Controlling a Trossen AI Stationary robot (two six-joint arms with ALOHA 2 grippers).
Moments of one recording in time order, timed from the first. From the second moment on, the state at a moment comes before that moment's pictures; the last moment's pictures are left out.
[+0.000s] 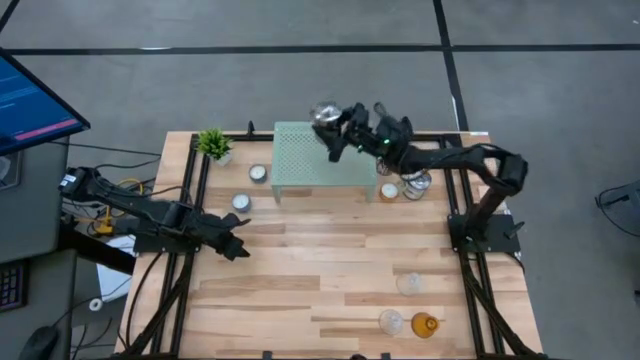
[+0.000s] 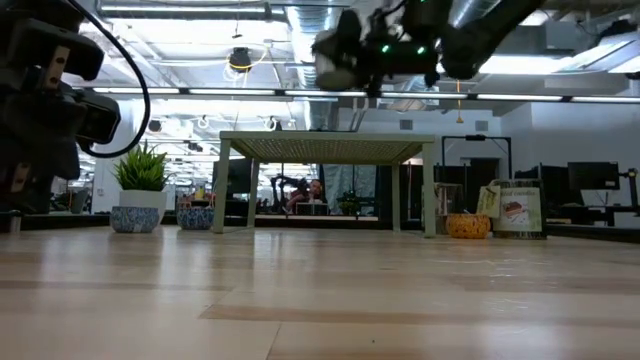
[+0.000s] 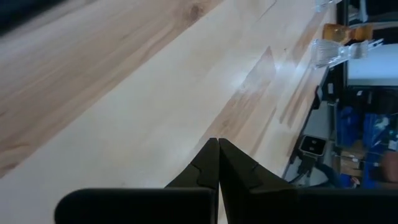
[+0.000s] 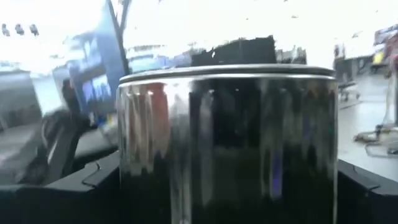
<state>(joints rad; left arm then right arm) -0.32 0.61 0.16 -0.23 0.04 -1.30 -0.42 1.71 1.03 0.88 0.00 0.18</state>
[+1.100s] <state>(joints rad) -0.32 0.61 0.16 -0.18 0.00 -1.34 -0.45 1.82 1.06 0.61 0.03 0.14</state>
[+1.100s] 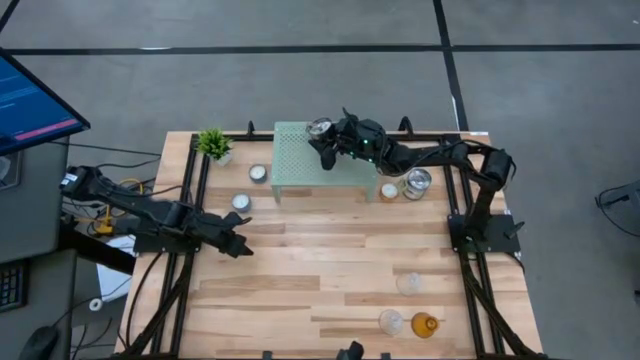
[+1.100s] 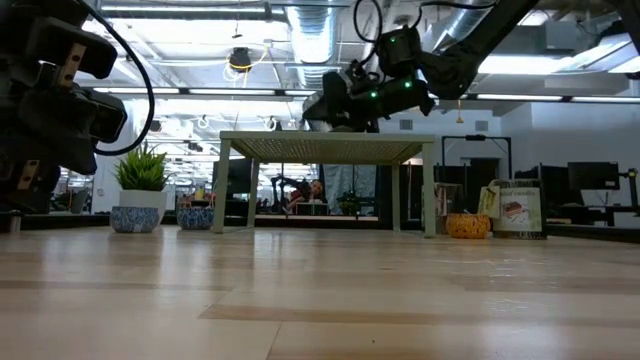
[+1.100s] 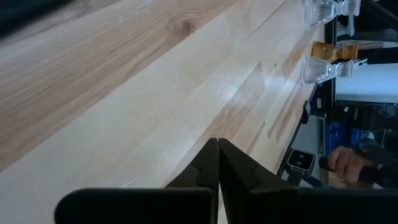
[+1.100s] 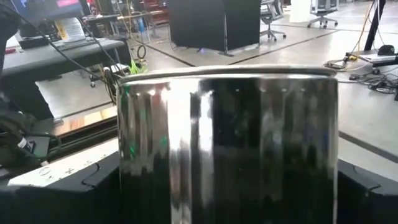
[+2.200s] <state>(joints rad) -0.32 0.61 0.16 -0.09 -0.05 -1.34 -0.34 1.20 1.06 -0.13 0.11 0.01</state>
